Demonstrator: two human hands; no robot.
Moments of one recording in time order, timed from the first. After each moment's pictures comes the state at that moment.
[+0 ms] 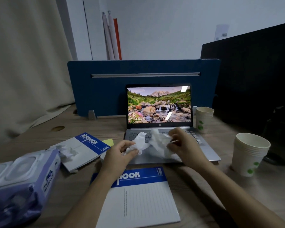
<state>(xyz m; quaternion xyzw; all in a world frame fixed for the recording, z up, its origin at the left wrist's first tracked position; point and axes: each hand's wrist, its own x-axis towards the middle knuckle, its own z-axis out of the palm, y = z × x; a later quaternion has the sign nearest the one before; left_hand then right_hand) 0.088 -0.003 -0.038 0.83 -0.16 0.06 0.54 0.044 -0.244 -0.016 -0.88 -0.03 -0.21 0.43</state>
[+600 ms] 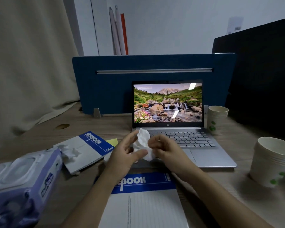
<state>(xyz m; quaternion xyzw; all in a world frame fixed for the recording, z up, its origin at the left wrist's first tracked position) 0.105 -0.005 -0.041 0.70 -0.24 0.00 0.67 0.080 -0.191 -0.037 -0.75 -0.09 -0.05 0.66</state>
